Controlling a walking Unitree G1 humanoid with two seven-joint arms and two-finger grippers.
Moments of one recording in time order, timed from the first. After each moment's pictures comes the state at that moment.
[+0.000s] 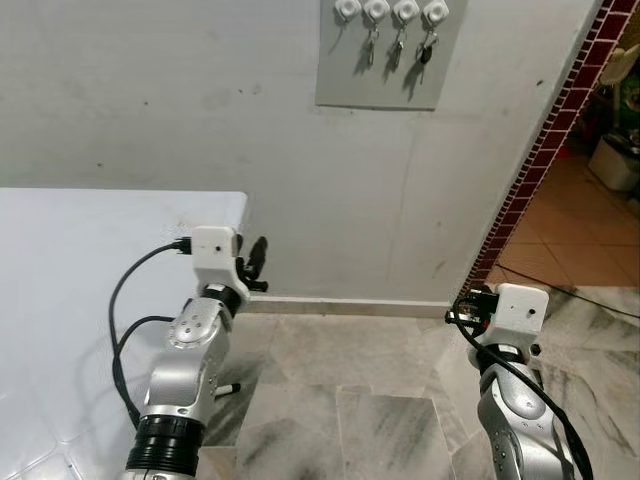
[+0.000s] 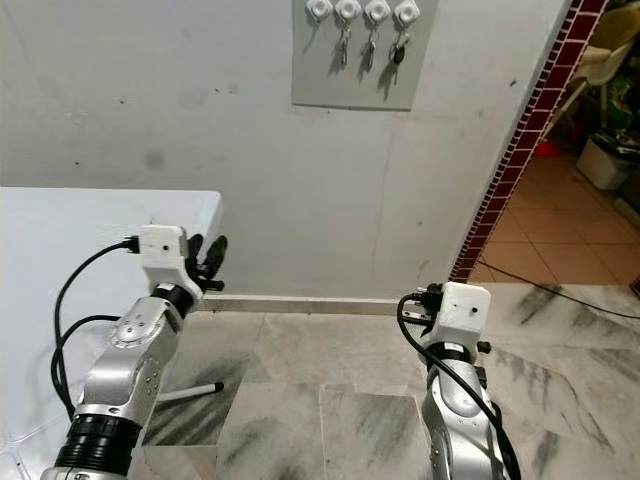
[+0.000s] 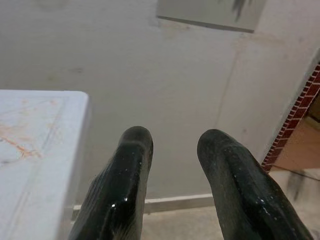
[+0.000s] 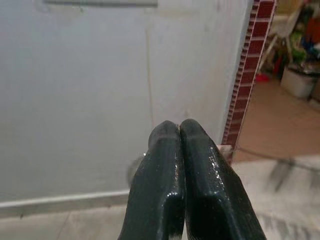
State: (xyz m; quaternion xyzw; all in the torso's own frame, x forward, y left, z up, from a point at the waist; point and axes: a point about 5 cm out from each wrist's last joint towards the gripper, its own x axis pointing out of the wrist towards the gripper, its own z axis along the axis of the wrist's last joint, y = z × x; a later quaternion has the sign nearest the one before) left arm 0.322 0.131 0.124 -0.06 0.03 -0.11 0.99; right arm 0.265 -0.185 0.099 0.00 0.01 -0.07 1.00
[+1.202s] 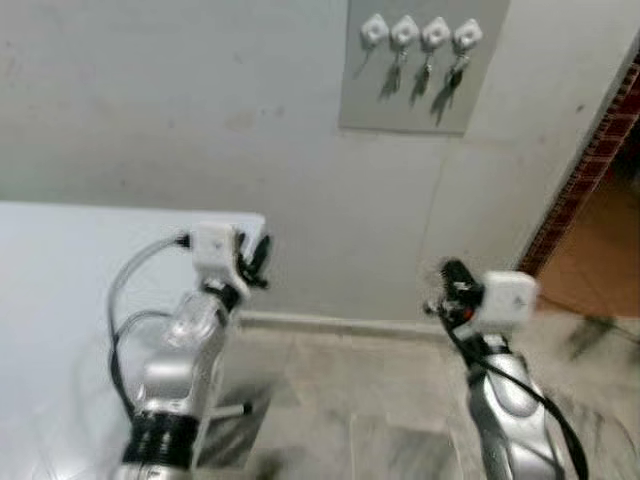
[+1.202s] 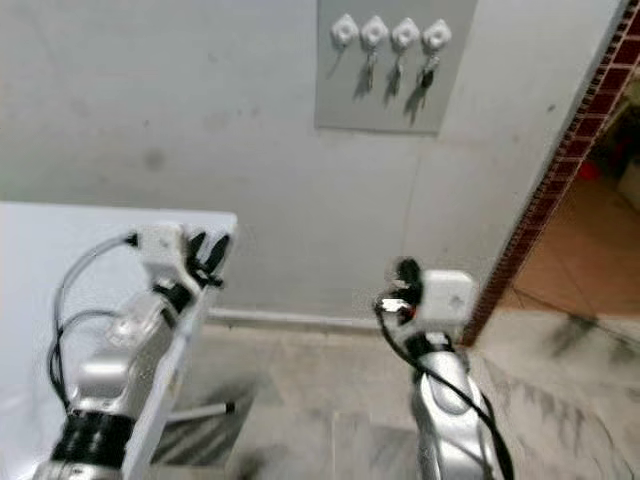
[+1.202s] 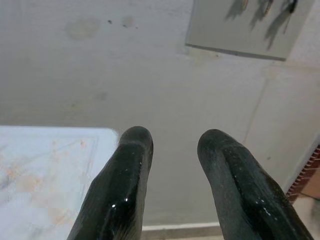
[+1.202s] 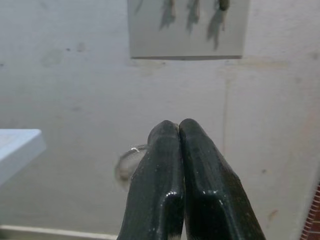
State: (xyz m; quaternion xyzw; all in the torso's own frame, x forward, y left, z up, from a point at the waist) left arm 0.324 0.136 0.128 -0.07 0.02 -0.12 0.99; right arm 0.265 -0.160 0.120 0.03 -0.05 0.03 1.00
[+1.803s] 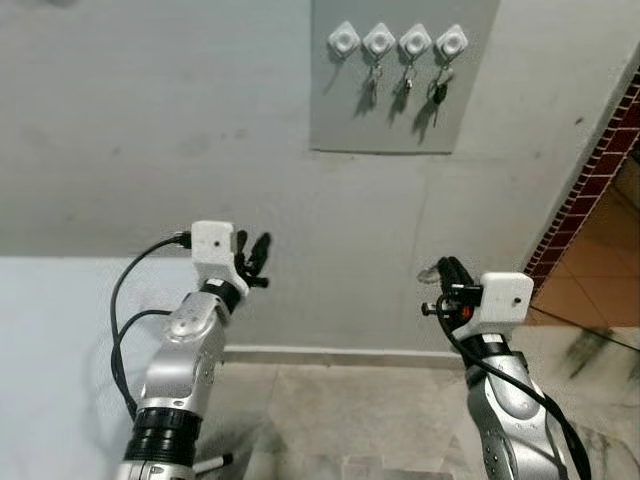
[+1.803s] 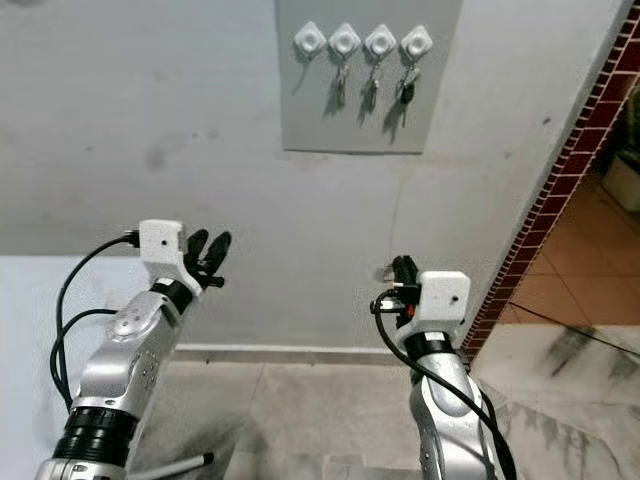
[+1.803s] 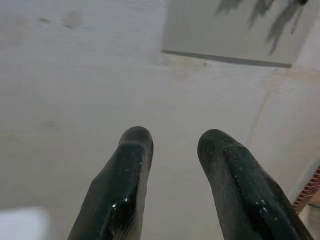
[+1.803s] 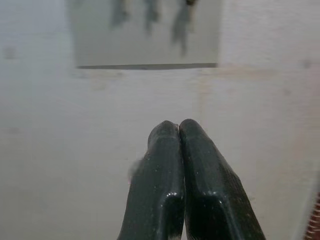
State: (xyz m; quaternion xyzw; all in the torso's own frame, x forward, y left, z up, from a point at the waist) left arm 0.325 0.129 0.127 -0.08 0.02 -0.13 0.99; right arm 0.265 -0.163 0.120 0.03 -0.05 0.03 1.00
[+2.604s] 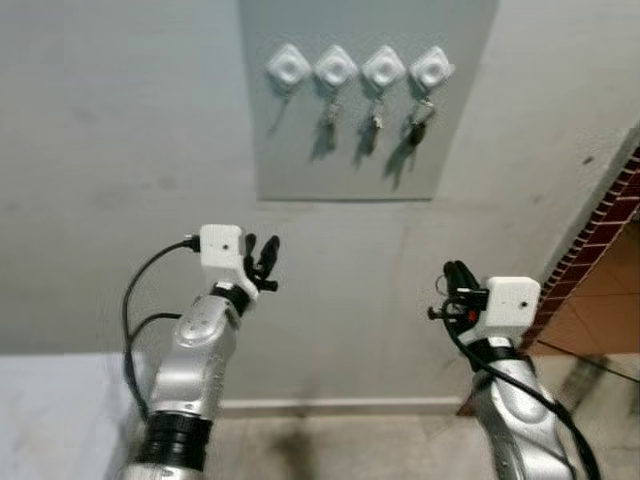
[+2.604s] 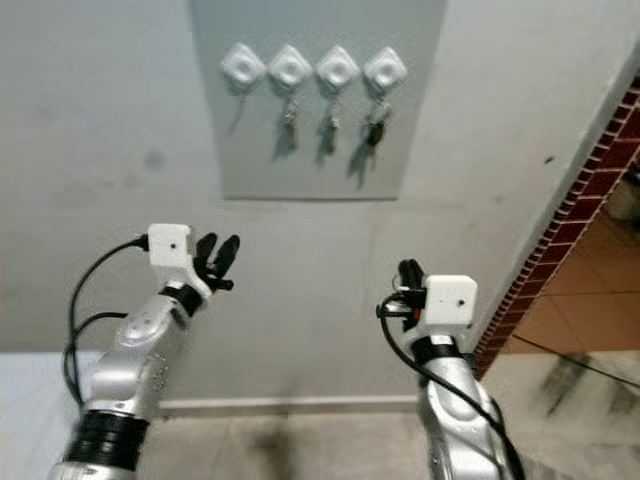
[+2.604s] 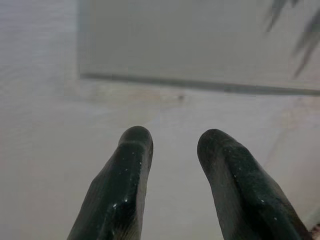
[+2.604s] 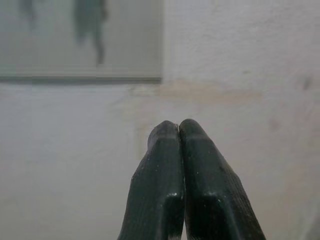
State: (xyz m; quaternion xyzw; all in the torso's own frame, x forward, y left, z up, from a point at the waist) left arm 0.322 0.108 0.122 -0.09 0.03 -0.15 0.98; right arm 0.259 -0.180 0.116 0.01 -0.04 0.01 1.00
